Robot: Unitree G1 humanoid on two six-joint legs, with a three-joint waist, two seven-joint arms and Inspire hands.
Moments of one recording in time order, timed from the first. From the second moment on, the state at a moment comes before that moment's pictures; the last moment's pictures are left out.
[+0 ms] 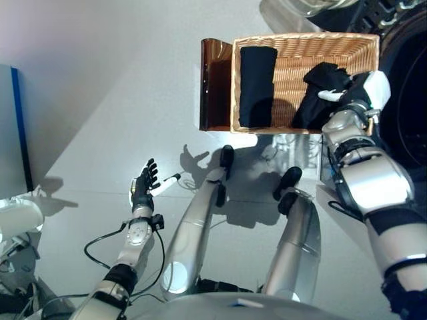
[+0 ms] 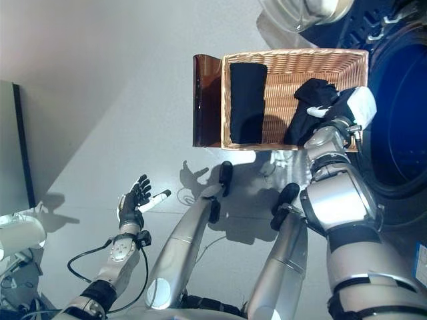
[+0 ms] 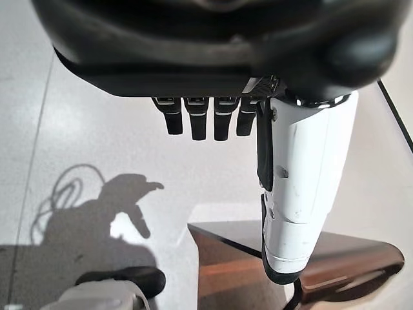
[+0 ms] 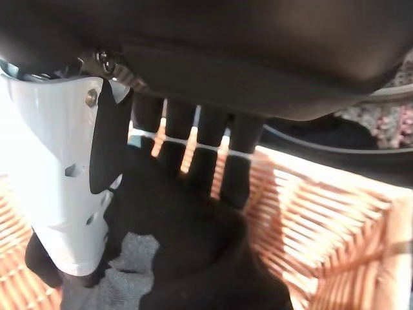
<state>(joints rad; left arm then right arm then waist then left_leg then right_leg) -0.12 0.24 -0.30 0.72 -0.41 -0.40 0.31 -1.23 -0.49 0.40 1.59 0.03 0.00 -0.59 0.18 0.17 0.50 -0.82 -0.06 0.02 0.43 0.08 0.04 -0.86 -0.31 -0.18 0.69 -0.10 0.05</state>
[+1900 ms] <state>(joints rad) -0.14 0.25 -0.29 0.67 -0.44 -0.42 0.33 -1.27 -0.54 0.38 1.62 0.14 -0.02 -0.67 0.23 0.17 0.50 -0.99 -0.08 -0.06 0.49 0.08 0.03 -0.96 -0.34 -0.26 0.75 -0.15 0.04</state>
